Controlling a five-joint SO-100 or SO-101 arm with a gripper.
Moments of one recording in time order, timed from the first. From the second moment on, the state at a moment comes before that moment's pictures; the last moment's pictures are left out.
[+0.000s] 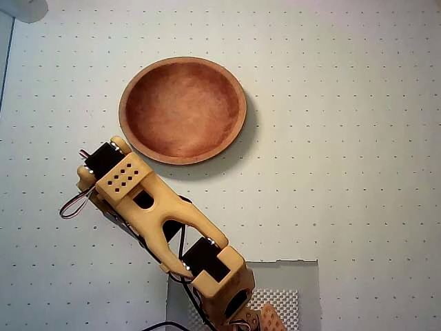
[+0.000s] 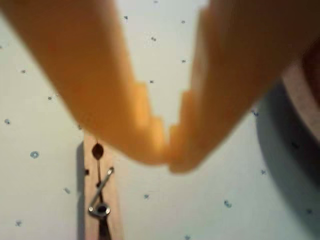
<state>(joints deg) -45.3 82.3 77.3 100.7 -92.5</state>
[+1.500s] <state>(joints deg) -53.9 46.3 47.6 100.7 -90.6</state>
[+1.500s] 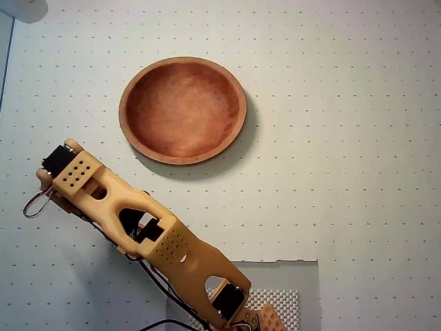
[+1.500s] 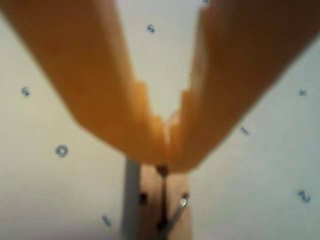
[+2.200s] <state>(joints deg) -55.8 46.2 48.8 100.7 -89.0</state>
